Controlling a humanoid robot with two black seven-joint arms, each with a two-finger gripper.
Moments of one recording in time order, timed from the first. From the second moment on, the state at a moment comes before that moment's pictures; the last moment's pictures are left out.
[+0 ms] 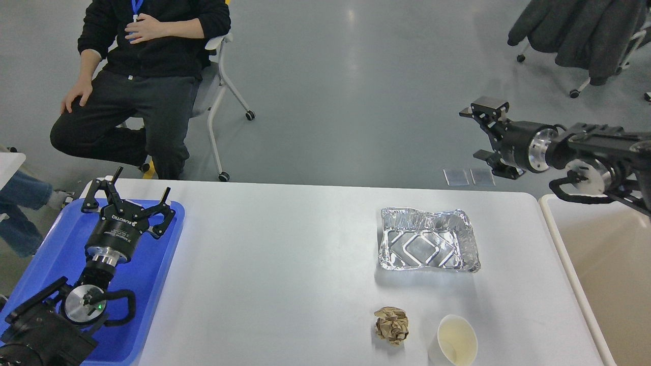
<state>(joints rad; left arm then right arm) -0.48 0.36 -0.88 -0.46 -0.17 -0.76 -0.42 1.51 -0.56 -0.67 0.93 0.23 0.08 0.16</state>
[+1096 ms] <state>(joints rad) -0.48 0.36 -0.88 -0.46 -0.17 -0.76 -0.42 2.27 -0.31 -1.33 1.20 0.06 0.68 -0.10</state>
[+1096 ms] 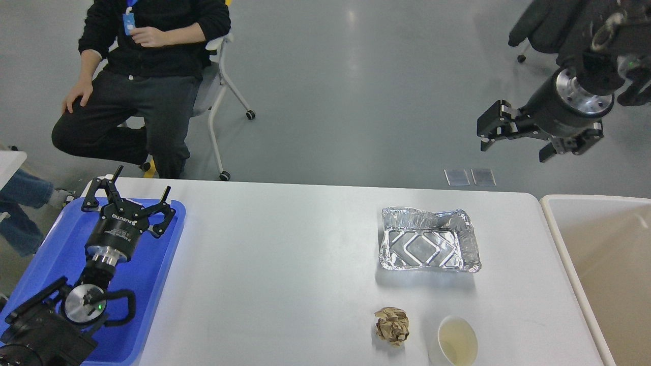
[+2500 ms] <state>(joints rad) -0.48 0.36 -0.88 -0.46 -0.17 -0.77 -0.42 2.23 -0.33 -1.29 1.47 -0.05 0.79 -0.10</state>
